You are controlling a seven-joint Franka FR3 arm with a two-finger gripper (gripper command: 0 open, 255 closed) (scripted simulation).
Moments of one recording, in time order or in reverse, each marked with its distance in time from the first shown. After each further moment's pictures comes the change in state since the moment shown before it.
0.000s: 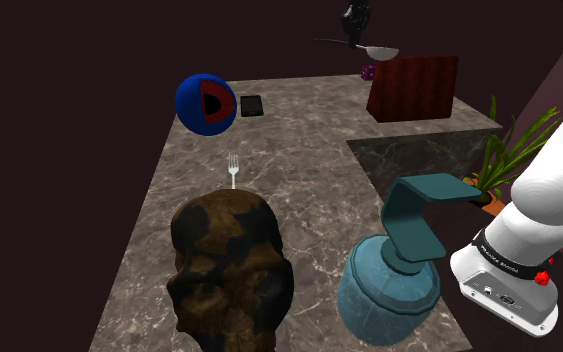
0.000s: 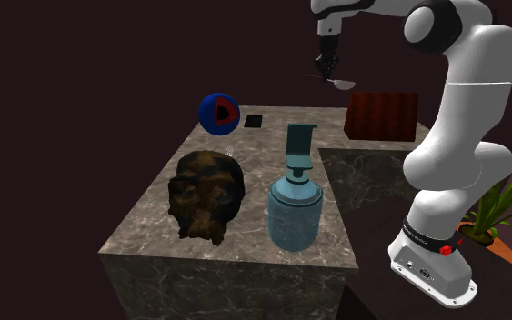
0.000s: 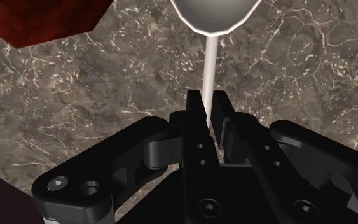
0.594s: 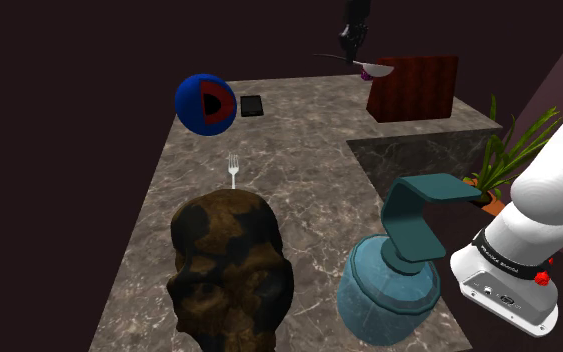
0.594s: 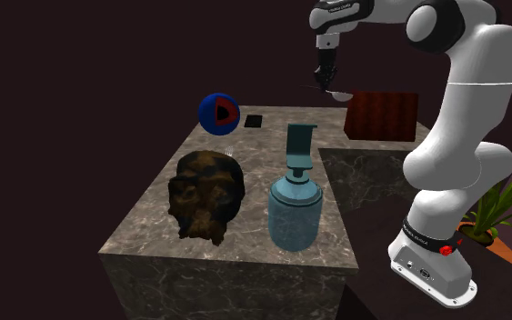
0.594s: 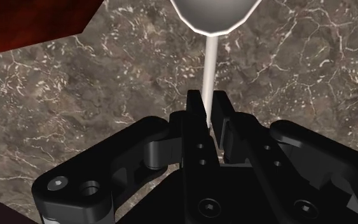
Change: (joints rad) arm -0.005 -0.021 -0.002 -0.147 0.003 0.127 0.004
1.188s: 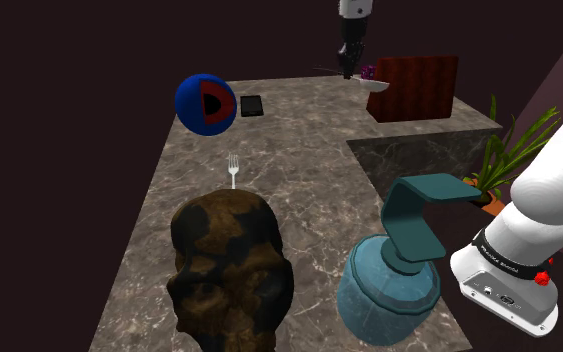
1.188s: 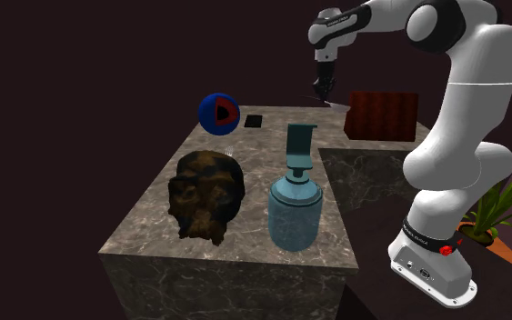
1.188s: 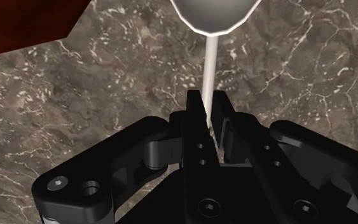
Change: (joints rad) arm -0.002 -0.005 -0.001 -0.127 -0.001 0.122 0.007
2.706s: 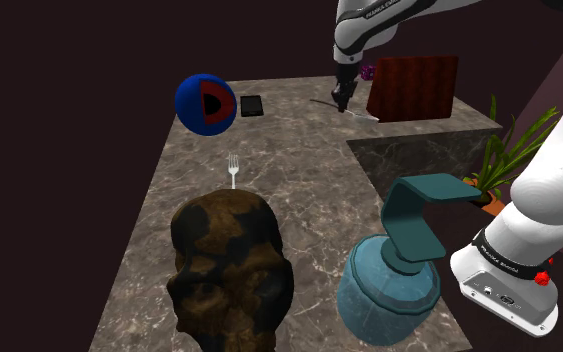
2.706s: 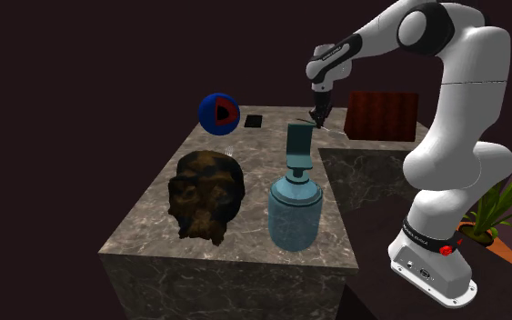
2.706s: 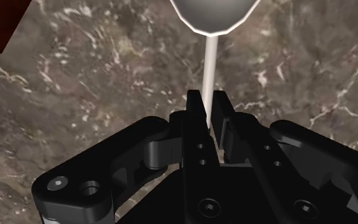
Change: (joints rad) arm -0.001 0.079 -0.006 -0.208 -0.023 0.284 0.024
